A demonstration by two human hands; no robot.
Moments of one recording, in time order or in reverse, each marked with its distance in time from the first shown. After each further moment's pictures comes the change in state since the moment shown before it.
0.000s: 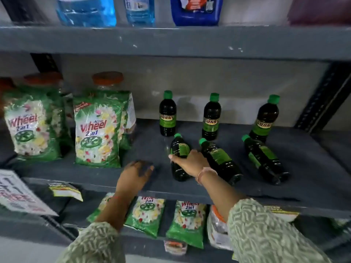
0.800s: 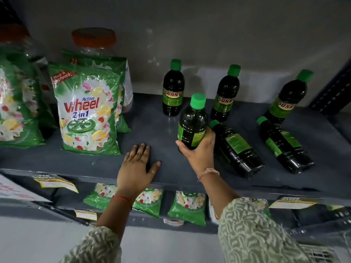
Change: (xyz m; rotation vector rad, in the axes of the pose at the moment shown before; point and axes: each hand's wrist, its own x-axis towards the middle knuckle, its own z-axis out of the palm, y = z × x) left_hand 0.009 -0.036 0.023 0.342 -0.129 0.054; right_hand 0.017 0.008 0.058 0.330 0.523 -0.184
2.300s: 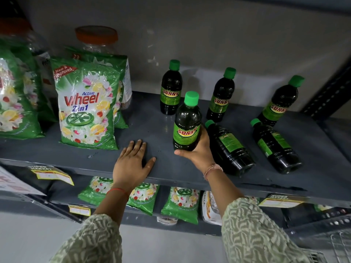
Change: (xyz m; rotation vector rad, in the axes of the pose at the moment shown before) left_hand -0.001 0.001 0.001 0.009 0.039 -0.008; right_hand 0.009 0.024 -0.016 0.205 -0.355 0.118
